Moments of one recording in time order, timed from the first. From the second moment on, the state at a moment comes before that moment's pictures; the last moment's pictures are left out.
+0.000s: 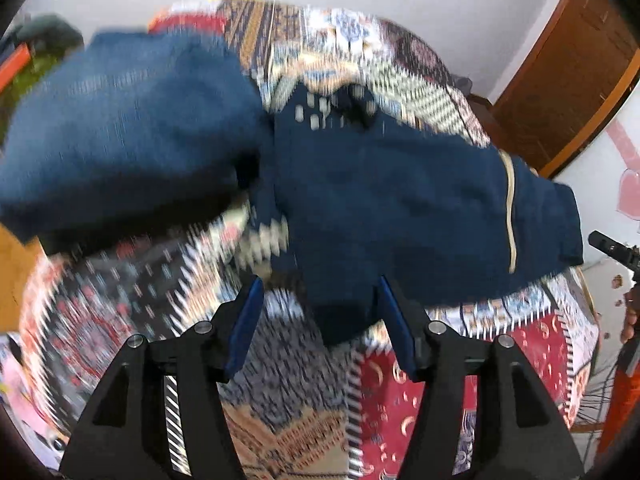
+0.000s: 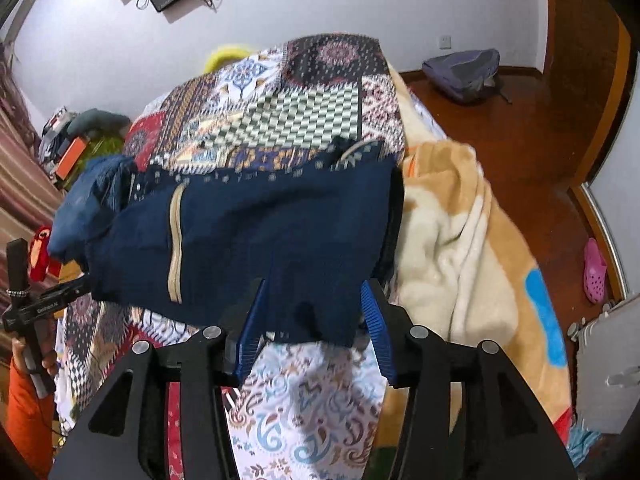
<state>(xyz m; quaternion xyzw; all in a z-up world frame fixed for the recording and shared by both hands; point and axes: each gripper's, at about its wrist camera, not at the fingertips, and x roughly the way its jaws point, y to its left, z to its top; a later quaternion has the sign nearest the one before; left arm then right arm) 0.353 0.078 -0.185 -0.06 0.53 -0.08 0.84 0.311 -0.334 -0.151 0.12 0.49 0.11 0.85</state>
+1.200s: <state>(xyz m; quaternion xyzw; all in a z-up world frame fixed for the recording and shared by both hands) 0.434 0.024 -0.060 -0.01 0.38 -0.10 0.92 0.416 -0.318 -0.084 0.09 0.37 0.08 0.92</state>
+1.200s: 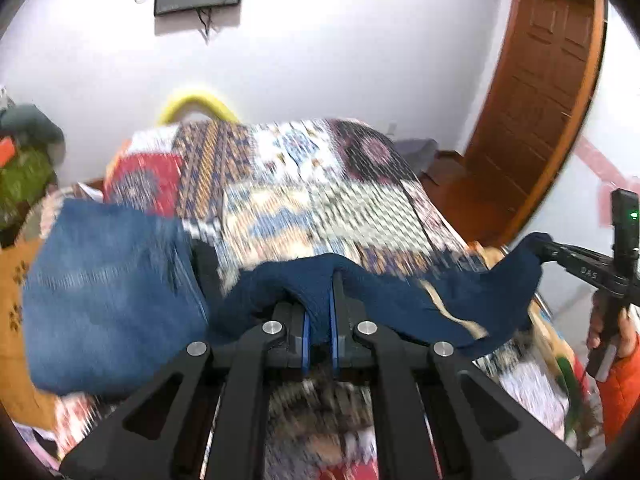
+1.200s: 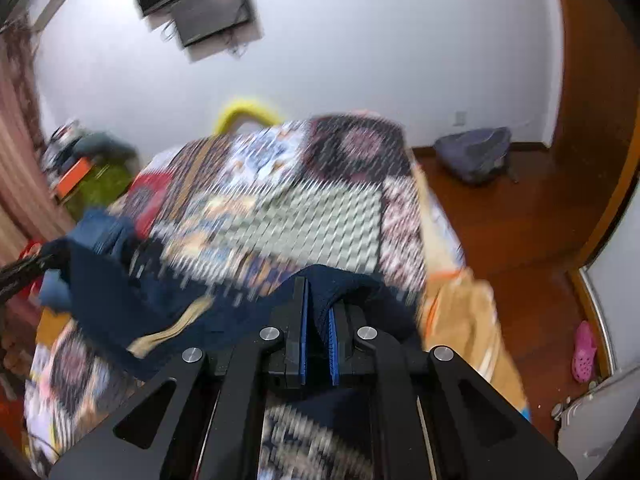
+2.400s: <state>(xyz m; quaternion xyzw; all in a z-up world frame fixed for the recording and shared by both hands) 0.386 0.017 -0.197 0.07 0.51 -0.05 0.86 0.353 -0.227 -0.199 -0.07 0.54 0.12 0.83</state>
